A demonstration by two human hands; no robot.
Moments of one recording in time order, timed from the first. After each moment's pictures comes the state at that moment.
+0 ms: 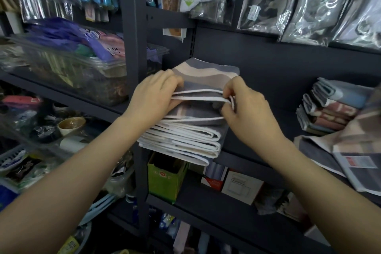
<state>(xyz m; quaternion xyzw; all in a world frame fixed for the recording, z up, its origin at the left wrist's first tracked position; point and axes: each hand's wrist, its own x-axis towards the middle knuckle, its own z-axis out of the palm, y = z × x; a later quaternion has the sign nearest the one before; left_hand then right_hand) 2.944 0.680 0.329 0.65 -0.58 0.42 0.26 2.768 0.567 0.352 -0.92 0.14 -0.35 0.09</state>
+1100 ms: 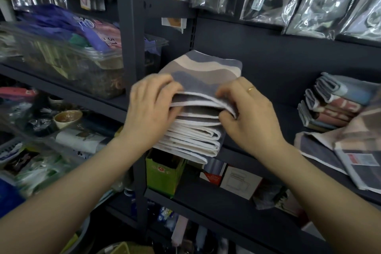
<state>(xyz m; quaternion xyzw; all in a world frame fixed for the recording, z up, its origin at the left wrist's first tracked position) 2.920 0.693 0.299 0.64 -0.53 0.46 0.33 2.763 0.572 0.343 -0.92 0.07 -0.38 0.04</state>
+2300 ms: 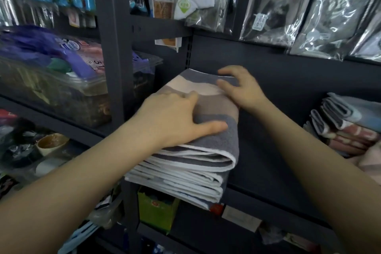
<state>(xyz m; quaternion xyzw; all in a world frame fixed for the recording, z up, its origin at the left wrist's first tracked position) 2.936 0.638 0.368 0.83 -0.53 0.15 0.10 2.878 0.426 0.371 -0.90 0.15 -0.36 0.20</state>
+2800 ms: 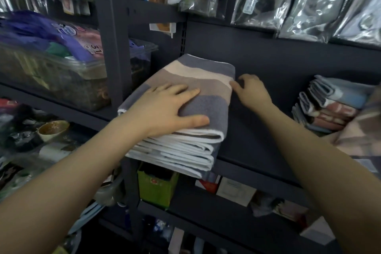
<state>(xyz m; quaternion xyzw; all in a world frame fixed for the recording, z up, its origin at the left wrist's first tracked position) 2.932 0.654 0.345 0.80 -0.58 0.06 0.12 2.839 0.408 0.334 -0.89 0.35 -0.27 0.12</state>
